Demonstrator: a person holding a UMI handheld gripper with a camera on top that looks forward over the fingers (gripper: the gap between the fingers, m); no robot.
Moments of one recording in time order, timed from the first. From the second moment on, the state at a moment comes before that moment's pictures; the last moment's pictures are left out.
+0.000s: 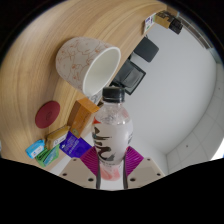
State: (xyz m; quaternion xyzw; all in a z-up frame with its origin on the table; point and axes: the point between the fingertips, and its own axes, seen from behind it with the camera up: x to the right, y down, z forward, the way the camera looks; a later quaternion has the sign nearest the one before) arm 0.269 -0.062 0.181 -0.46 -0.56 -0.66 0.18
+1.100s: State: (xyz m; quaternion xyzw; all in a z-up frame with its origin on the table) arm 0.274 -0.058 0.094 -0.83 -0.06 0.03 0.56
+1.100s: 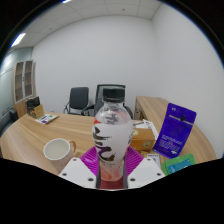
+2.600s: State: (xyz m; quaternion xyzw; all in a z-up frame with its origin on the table) arm 0.133 -0.403 0.201 -0.88 0.00 -0.06 0.47
